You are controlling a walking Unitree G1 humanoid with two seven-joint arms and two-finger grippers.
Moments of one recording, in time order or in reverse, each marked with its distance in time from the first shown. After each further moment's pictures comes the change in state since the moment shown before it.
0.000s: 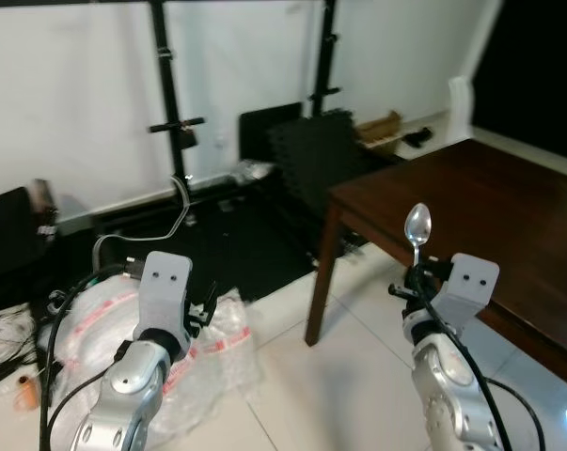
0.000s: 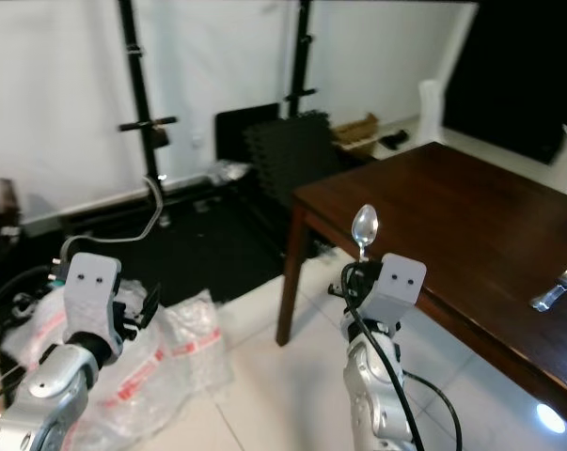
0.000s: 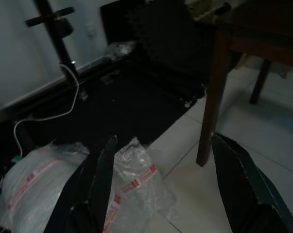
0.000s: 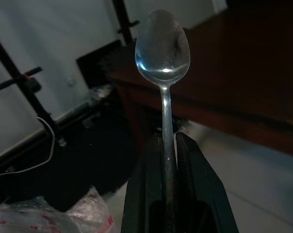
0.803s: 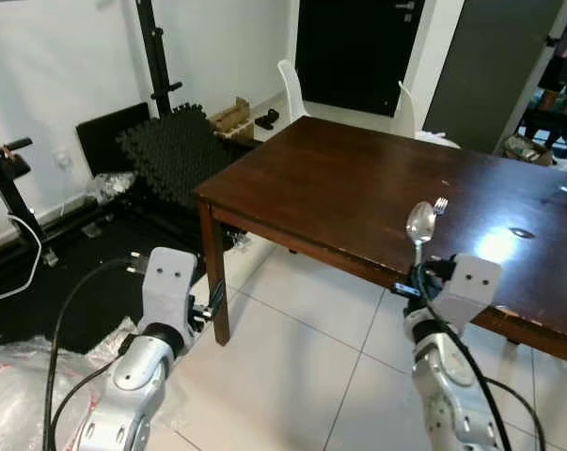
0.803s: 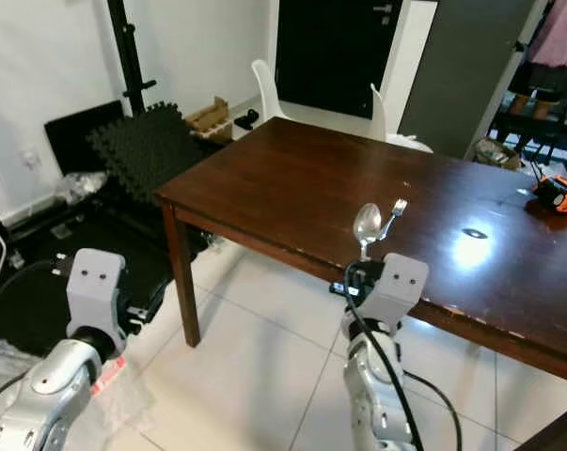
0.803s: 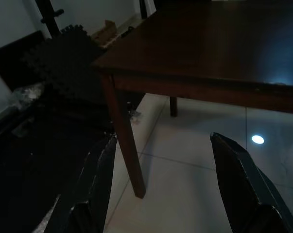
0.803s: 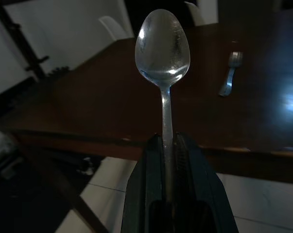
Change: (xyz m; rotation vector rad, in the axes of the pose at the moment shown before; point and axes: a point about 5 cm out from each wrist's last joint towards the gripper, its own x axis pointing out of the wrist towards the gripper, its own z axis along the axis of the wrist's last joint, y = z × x) left arm 0.002 -0.003 0.006 0.004 -0.049 -0.041; right arm -0.002 0.000 0.001 0.003 -0.013 0.003
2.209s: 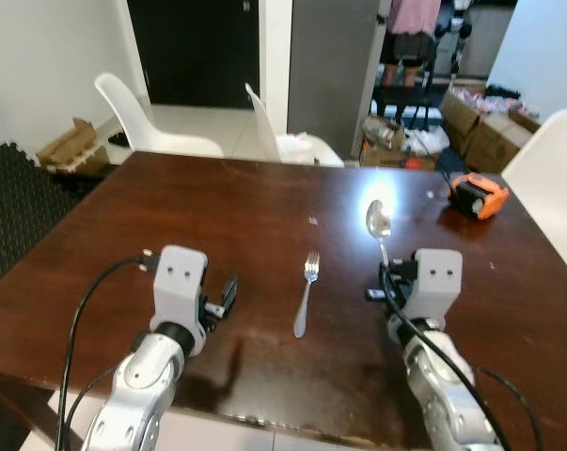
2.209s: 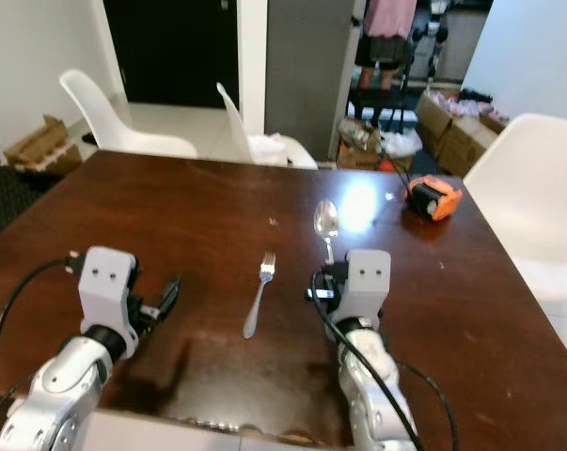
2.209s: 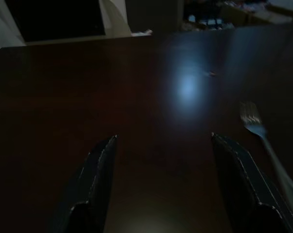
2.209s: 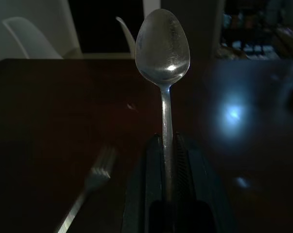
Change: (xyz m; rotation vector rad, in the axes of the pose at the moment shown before) left arm 0.002 -0.011 0.000 -0.032 -0.020 -0.059; right arm -0.005 0.019 0.000 -0.170 0.030 0.230
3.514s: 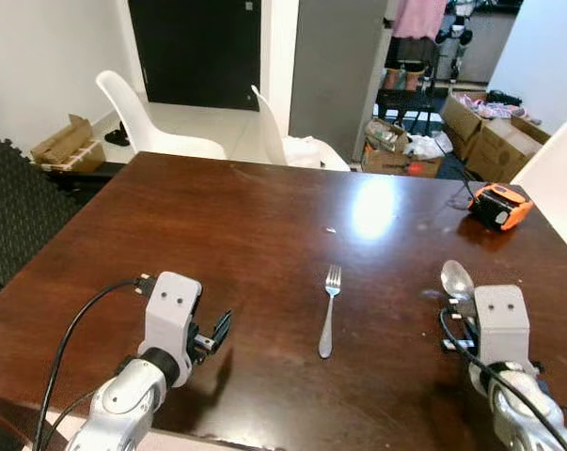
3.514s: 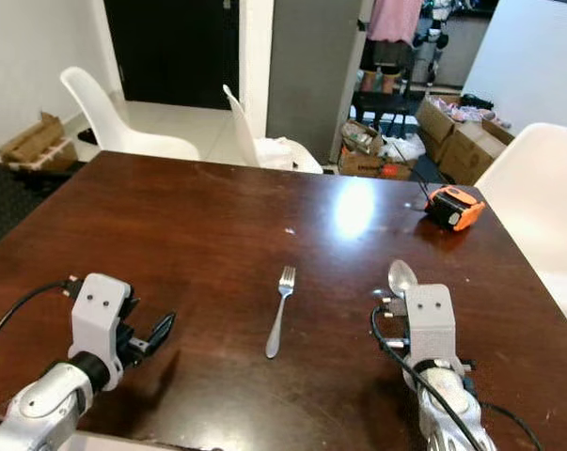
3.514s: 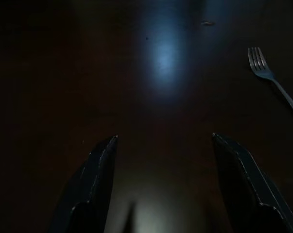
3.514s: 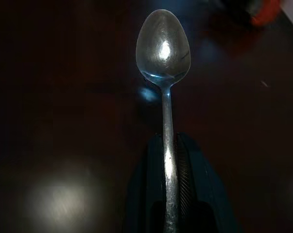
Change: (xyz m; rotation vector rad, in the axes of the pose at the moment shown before) left arm -0.017 0.003 -0.021 0.030 0.115 -0.137; right arm -0.036 -0.092 -0.008 -0.274 0.292 -0.239
